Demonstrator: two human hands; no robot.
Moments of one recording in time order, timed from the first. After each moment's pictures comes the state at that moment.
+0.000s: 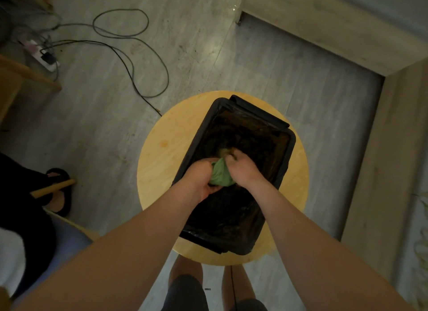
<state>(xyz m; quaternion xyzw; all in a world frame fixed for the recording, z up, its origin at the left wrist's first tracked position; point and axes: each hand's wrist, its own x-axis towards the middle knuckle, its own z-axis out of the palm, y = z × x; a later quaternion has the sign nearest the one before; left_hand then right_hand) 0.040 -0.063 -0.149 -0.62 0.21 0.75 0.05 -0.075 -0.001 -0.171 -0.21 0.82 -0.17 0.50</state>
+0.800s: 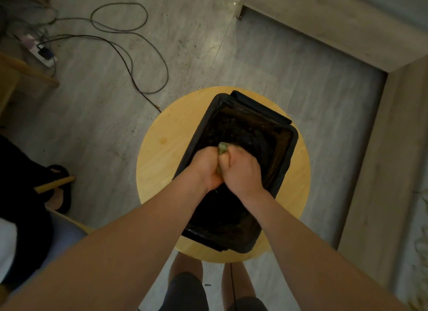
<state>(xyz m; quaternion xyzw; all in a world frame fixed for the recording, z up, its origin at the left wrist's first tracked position) 0.024 -0.074 -0.137 -0.58 0.14 0.80 0.00 -0.045 0.008 -0.153 -0.44 0.85 -0.19 0.22</state>
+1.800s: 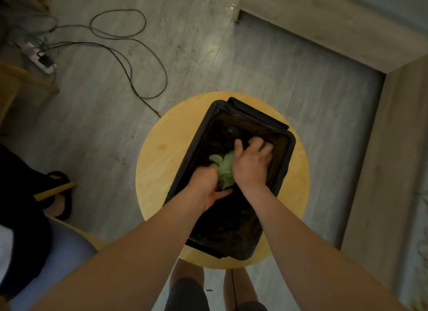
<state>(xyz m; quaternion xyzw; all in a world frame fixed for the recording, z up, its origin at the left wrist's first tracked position) 0.032 -0.051 -0.146 -0.62 0.19 0.76 0.02 -0.070 0.000 -0.185 -0.23 0.94 -0.18 0.18</state>
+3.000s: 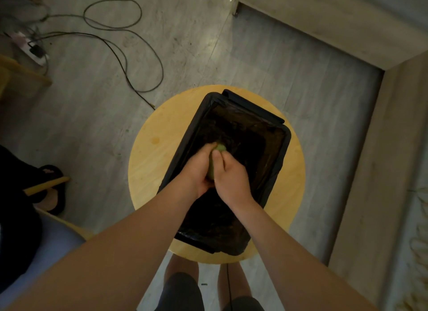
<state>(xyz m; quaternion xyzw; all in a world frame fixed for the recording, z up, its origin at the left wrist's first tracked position) 0.024 -0.066 -0.156 -0.59 0.18 0.79 0.02 -0.032 0.020 -0.153 -0.27 0.83 -0.32 0.37</state>
